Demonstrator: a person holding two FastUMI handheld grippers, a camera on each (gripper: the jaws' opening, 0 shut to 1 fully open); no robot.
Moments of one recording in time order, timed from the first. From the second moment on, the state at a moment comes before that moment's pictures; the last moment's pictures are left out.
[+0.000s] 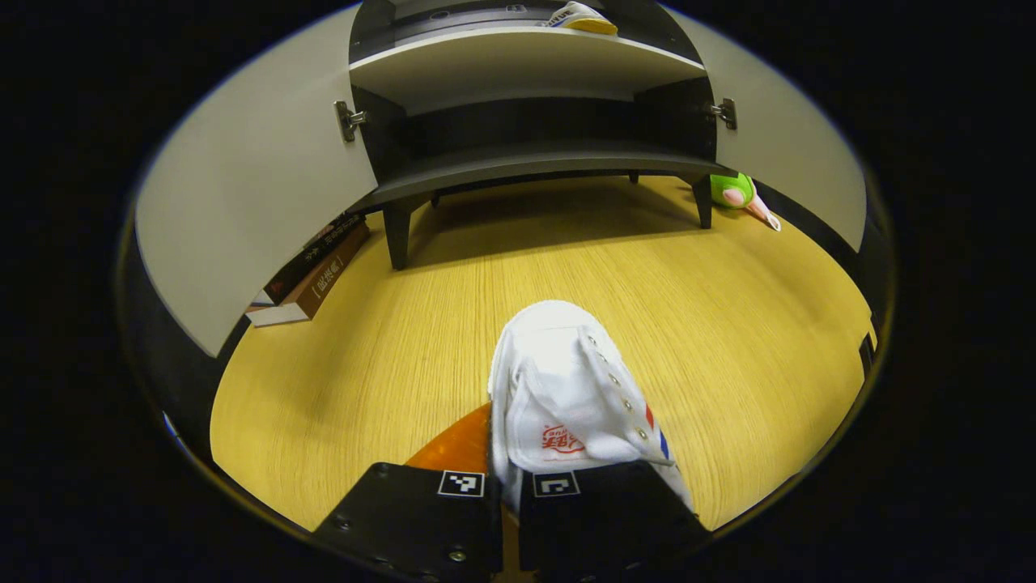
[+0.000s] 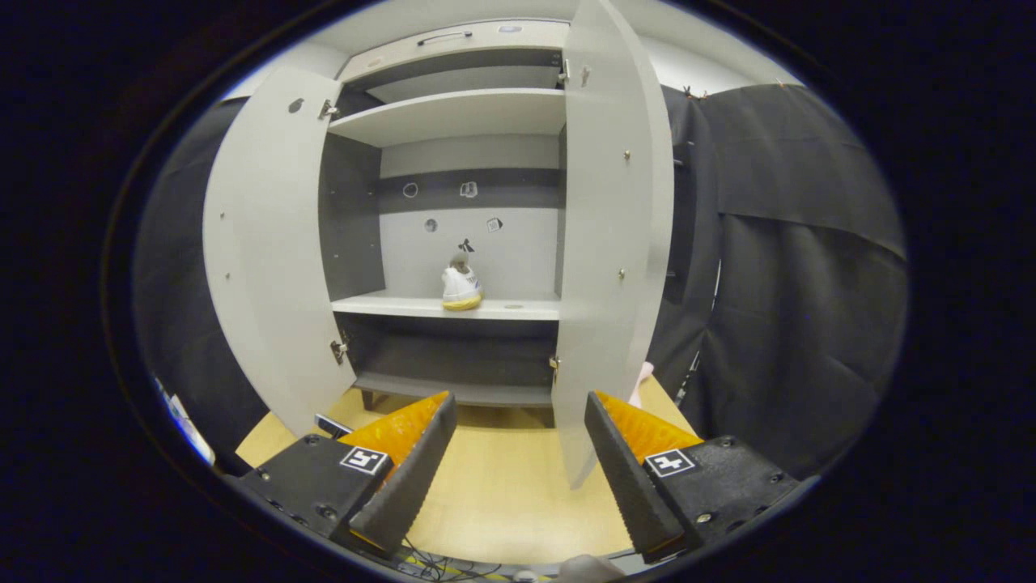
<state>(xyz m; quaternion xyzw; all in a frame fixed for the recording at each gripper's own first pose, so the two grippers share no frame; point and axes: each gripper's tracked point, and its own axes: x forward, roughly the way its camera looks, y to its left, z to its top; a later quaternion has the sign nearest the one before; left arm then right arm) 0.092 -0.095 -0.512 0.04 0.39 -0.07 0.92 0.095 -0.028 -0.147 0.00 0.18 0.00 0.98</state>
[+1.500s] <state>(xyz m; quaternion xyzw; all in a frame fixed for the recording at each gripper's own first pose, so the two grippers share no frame) 0.209 -0.085 -0.176 0.03 0.17 -0.01 0.98 0.121 -0.003 -0.043 0.02 0.03 0.12 0.99</state>
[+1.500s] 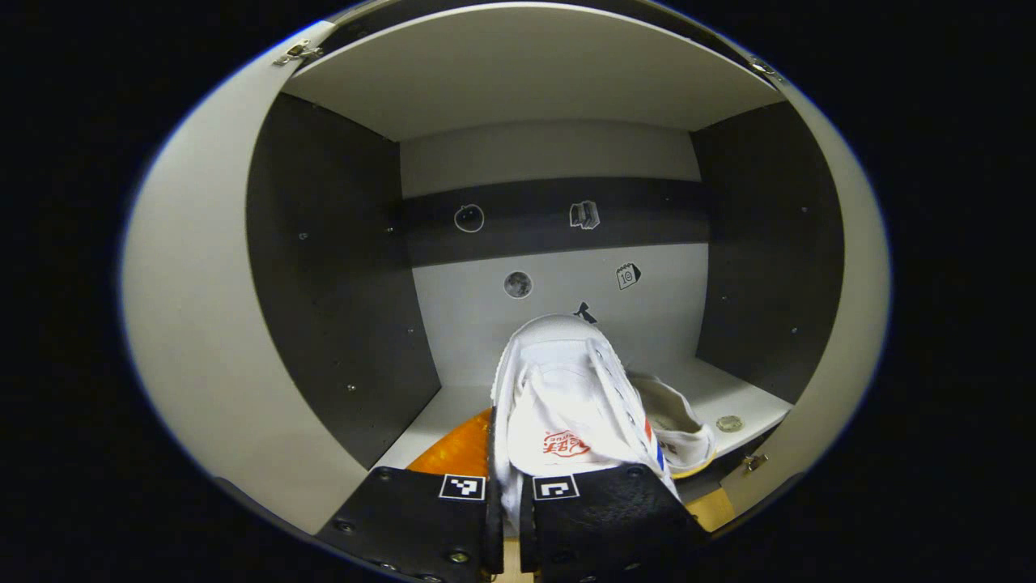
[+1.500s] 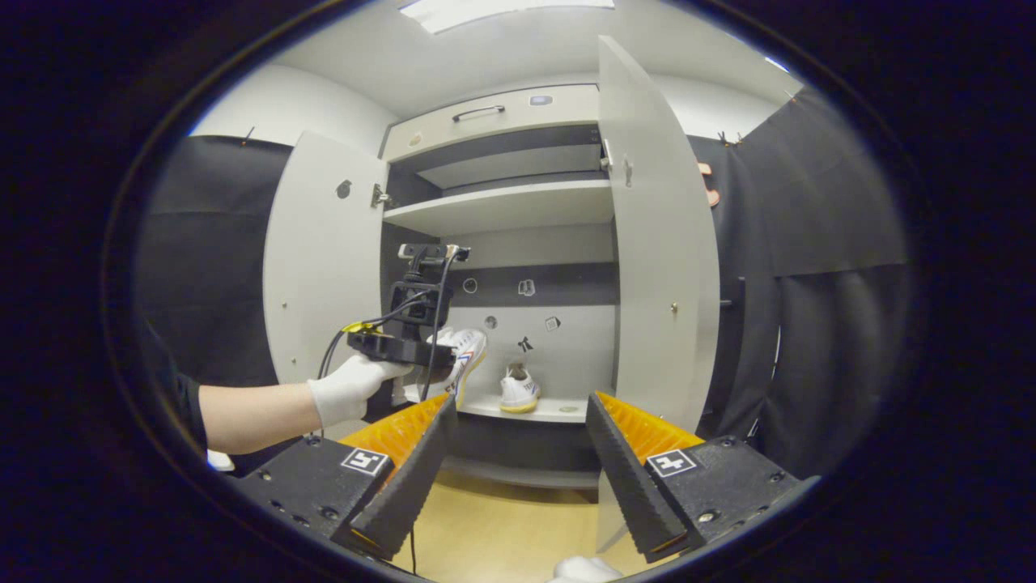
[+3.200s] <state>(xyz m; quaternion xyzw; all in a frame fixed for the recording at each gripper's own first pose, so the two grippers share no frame) 0.024 -0.080 -0.058 0.03 0.09 -0.03 1.00 0.099 -0.049 -0.033 0.01 0.03 0.05 1.00</state>
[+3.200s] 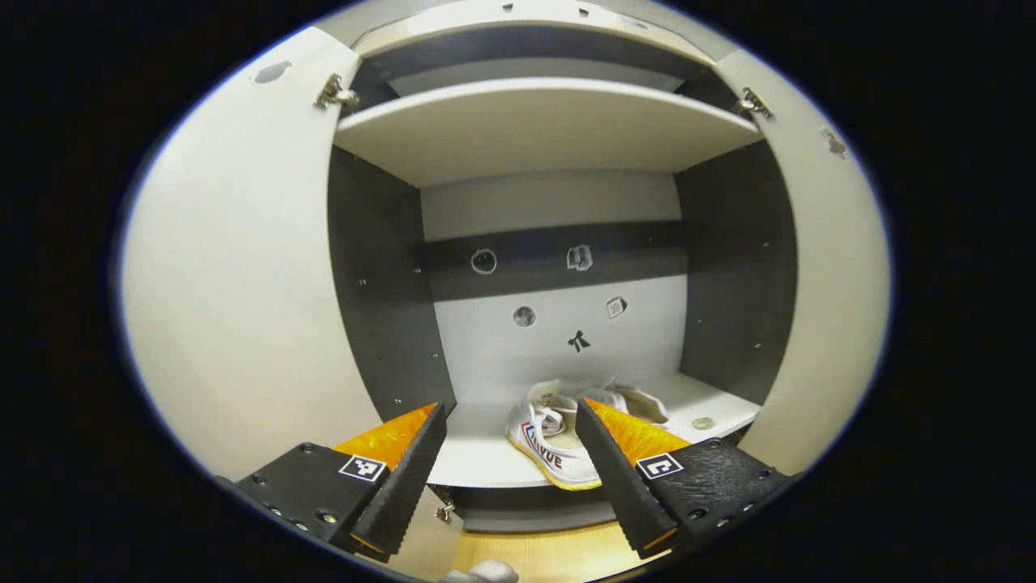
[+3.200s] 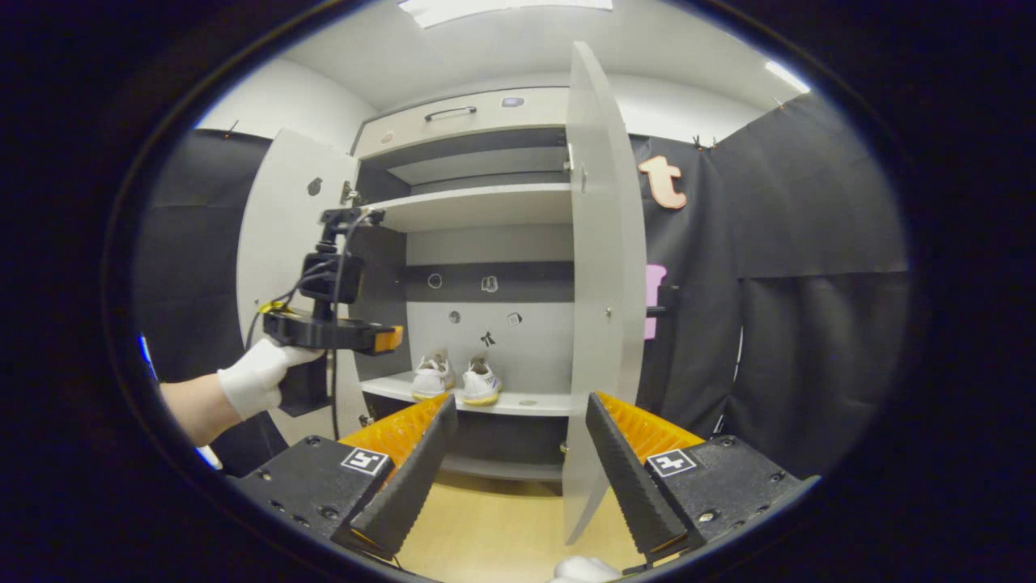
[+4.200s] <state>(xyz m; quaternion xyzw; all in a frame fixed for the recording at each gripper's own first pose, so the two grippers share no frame) -0.195 -0.057 -0.053 0.03 0.05 0.02 1.00 0.138 -0.226 -0.018 0.03 0.03 -0.11 0.99</state>
